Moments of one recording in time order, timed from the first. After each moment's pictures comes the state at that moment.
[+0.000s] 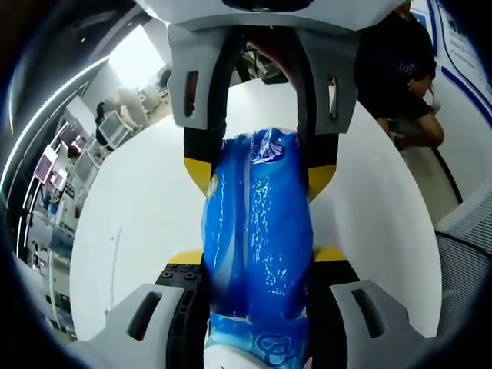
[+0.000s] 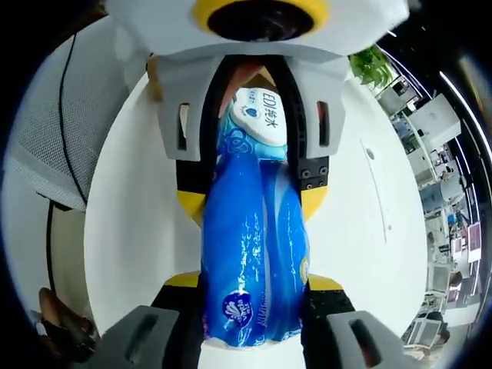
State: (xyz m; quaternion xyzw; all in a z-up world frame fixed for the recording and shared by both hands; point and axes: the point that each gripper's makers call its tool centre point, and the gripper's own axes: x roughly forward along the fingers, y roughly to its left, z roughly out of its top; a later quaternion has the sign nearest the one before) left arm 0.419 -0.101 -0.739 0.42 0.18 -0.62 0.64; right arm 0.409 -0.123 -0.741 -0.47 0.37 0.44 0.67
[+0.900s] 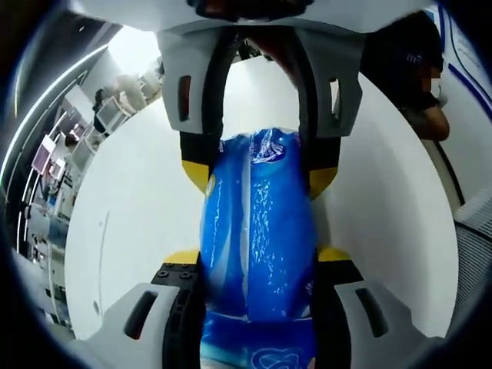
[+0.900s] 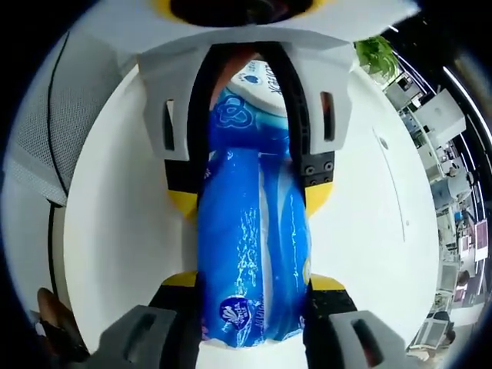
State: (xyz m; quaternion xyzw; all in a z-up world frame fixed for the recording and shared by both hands) left arm 0.430 -0.097 -0.775 0.43 0.21 -0.60 0.64; right arm 0.421 -0.122 -0.780 -0.46 0.38 0.45 0.67
